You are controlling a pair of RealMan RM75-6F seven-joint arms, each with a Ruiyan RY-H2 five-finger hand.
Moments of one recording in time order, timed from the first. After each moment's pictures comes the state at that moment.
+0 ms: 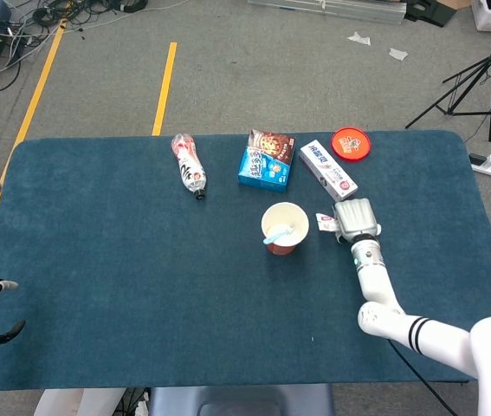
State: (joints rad) left arm -0.06 -0.98 -0.03 -1.78 1.40 1.44 0.12; right arm 0.86 -1.56 0.19 -1.22 -0.58 0.92 -0.79
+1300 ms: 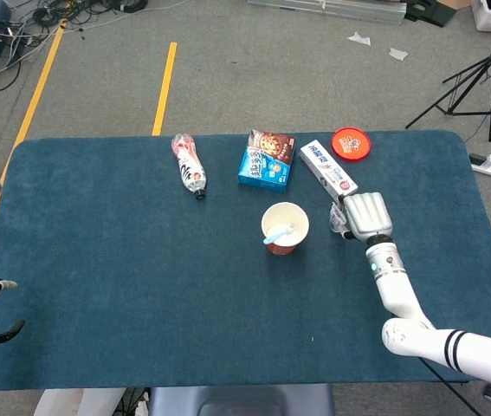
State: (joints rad) left arm -0.07 -0.98 -0.04 -1.77 1.39 1.44 0.13; right arm 0.78 -1.36 0.20 -1.52 -0.76 1.05 -0.63
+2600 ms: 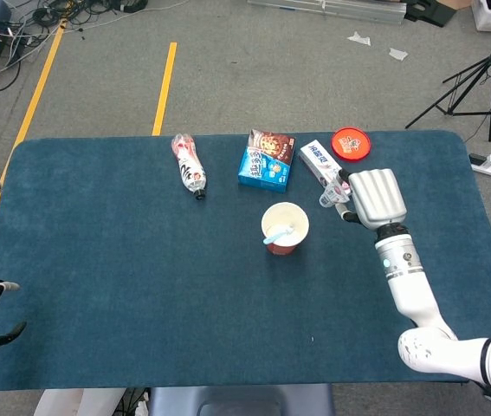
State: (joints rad) left arm -0.06 -0.99 -0.03 -1.77 1.40 1.45 0.15; right arm 0.78 -1.13 0.30 -1.87 -0.80 1.19 -0.64
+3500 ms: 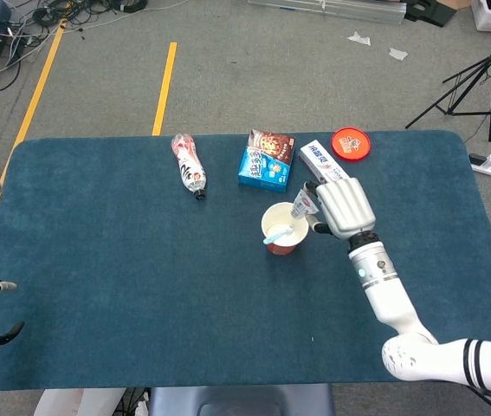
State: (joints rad) left arm -0.05 -0.98 -0.03 -1.78 1.40 1.46 0.14; right arm 0.84 -1.19 0.29 -1.91 -0.81 1.18 -0.65
